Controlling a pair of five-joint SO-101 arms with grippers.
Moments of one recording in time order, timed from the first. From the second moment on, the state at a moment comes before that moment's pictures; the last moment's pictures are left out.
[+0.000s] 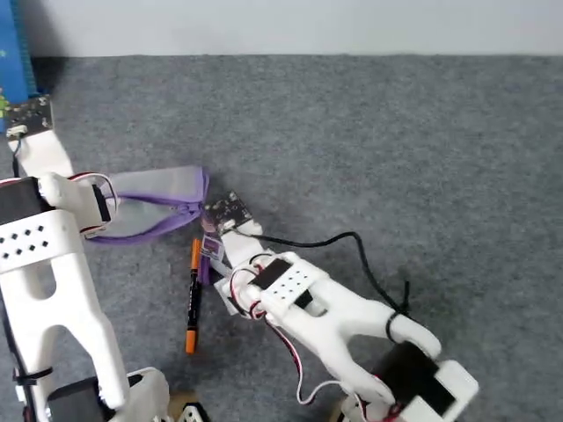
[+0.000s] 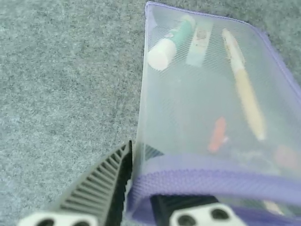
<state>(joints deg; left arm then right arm) -22.9 -18.1 9.9 94.3 7.3 -47.4 -3.8 44.3 34.4 -12.4</state>
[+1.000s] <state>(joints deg) -23.0 -18.1 9.9 93.8 7.3 -33.4 -19.1 43.5 59.4 -1.0</state>
